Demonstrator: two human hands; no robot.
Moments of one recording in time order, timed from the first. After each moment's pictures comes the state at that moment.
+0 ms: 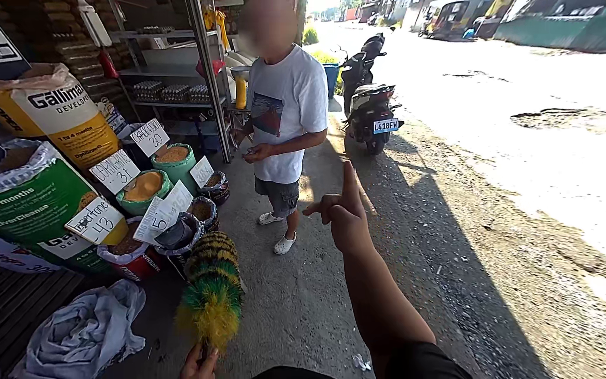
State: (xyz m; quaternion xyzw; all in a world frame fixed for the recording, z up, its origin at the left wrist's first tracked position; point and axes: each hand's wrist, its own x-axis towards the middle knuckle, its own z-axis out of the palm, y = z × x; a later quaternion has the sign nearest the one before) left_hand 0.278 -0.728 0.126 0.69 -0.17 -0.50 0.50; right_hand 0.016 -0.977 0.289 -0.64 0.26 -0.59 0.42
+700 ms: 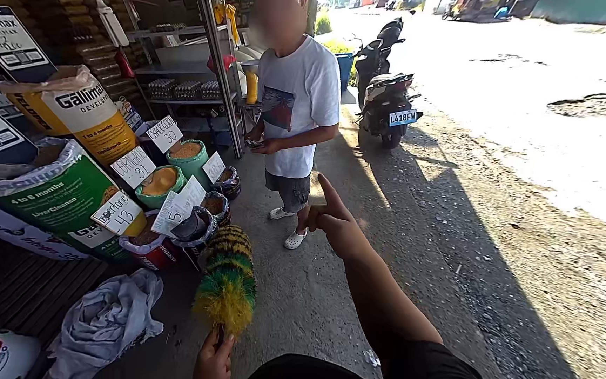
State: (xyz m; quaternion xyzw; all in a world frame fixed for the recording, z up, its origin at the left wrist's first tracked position) left_hand 0.273 -0.724 0.124 0.69 -0.17 -0.49 0.51; right_hand 0.033 -0.965 0.274 -0.62 0.23 -0.48 0.57
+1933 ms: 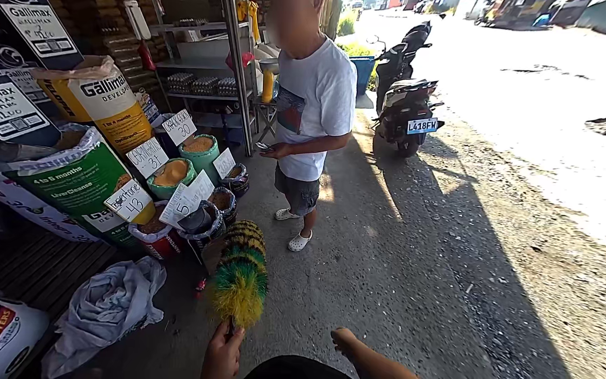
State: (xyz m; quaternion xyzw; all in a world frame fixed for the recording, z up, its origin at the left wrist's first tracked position) left_hand 0.250 -0.737 0.121 0.69 -0.18 -0.50 0.50; right_hand -0.048 -0.893 -0.109 -0.38 0.72 0.08 0.57
